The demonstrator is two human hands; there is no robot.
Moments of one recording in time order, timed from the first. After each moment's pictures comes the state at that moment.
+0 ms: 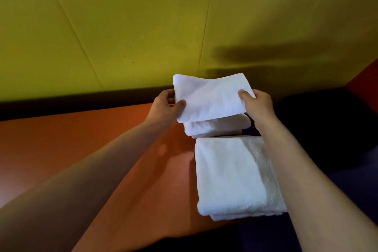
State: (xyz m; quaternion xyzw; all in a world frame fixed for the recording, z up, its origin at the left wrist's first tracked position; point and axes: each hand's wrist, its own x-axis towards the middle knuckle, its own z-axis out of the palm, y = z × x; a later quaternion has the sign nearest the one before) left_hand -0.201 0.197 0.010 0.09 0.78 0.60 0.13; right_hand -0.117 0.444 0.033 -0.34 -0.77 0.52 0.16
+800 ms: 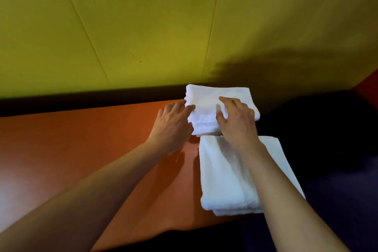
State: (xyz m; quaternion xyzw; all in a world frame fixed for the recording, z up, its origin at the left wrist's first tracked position) left_hand -0.158 0.181 0.008 0.33 0.94 0.12 -0.02; right_hand -0.095 0.373 0.011 -0.17 -0.96 0.15 0.14
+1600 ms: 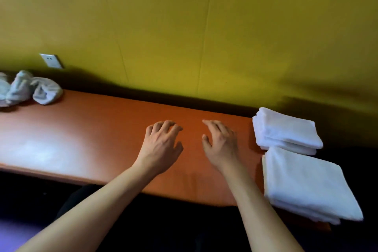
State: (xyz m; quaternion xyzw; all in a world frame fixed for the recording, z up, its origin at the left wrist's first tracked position) left_hand -0.028 -0.108 0.087 0.16 0.97 0.12 -0.12; right_hand -0.037 0.092 0.075 0.06 -0.96 0.22 0.13
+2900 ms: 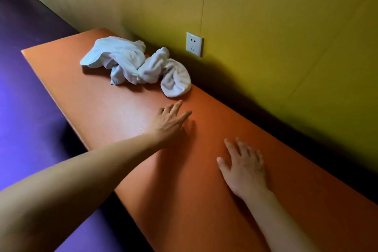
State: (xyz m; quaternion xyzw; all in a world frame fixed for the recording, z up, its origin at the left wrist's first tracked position) left_hand -0.264 -0.587 -0.079 -0.10 0.99 -0.05 0.01; right_hand -0.289 -0.328 -0.097 0.24 -0.97 0.05 -0.07
